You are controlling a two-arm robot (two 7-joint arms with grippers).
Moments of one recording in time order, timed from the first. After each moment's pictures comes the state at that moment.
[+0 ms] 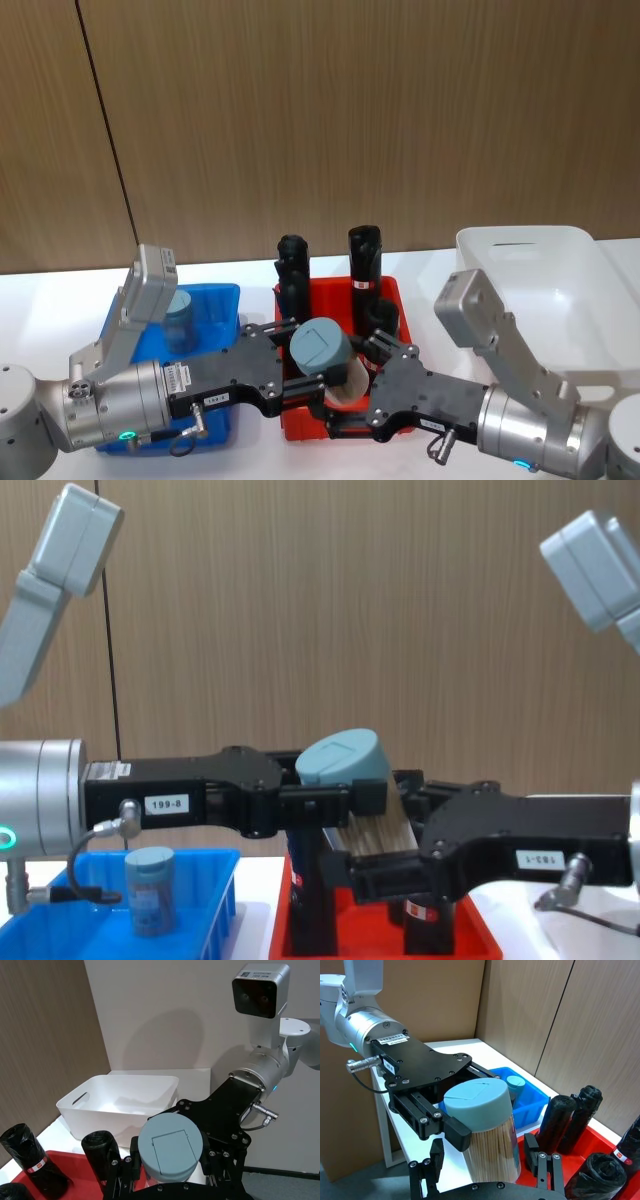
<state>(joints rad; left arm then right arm) -0.41 0.42 0.35 -1.36 -0.45 0.04 -1.05 0.20 0.32 -0.36 -1.65 0.13 0.18 0.68</state>
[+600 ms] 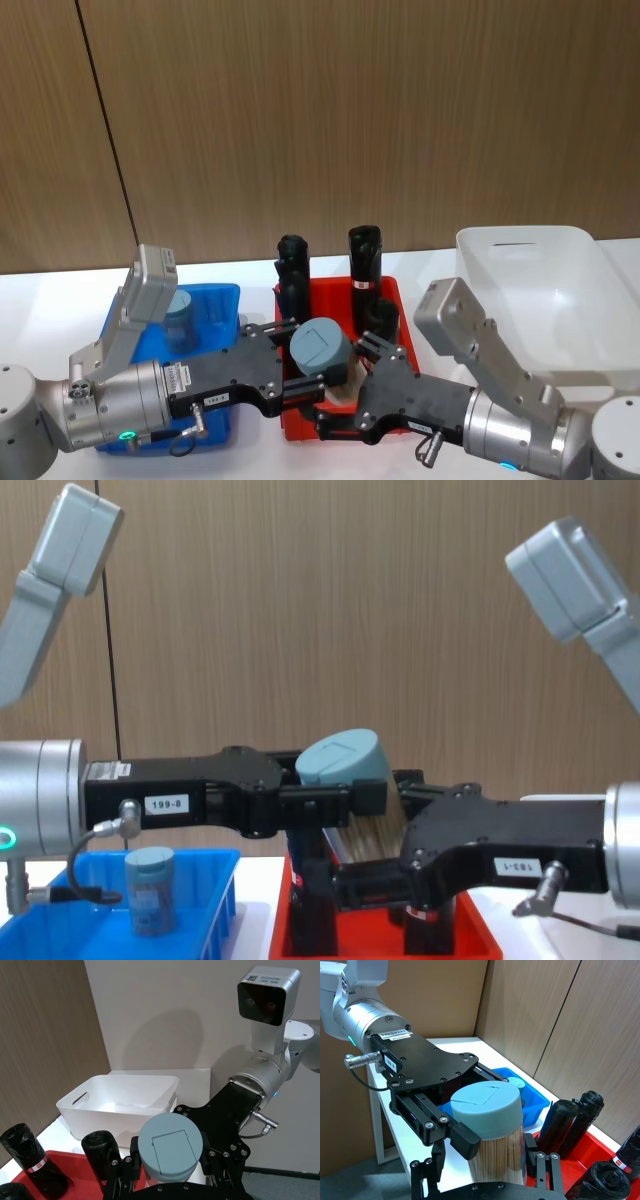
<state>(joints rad) -0.41 0.42 0.35 -1.36 -0.45 0.04 -1.05 0.21 0.31 -0.39 -1.64 0.07 0.15 0.66</state>
